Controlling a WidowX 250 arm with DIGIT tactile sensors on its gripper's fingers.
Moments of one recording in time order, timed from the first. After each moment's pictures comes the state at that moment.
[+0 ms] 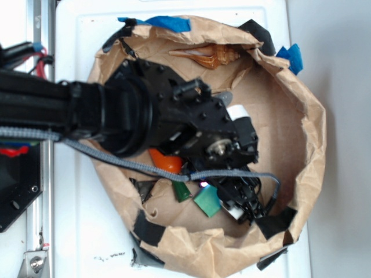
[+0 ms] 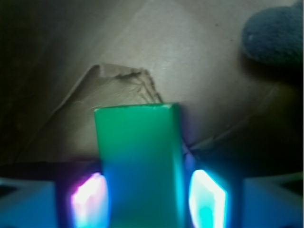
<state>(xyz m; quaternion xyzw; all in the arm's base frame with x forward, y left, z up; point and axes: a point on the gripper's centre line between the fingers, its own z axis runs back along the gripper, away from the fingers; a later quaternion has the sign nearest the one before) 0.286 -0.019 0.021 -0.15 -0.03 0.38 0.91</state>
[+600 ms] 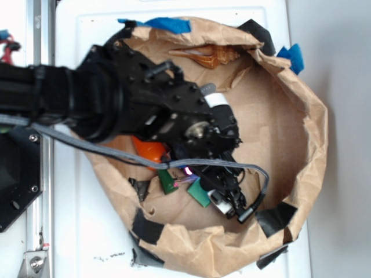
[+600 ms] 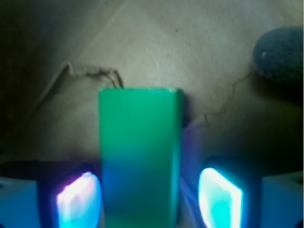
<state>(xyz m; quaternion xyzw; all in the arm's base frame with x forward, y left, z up) 0.271 -0.013 0.027 -0.15 -0.03 0.36 0.92</state>
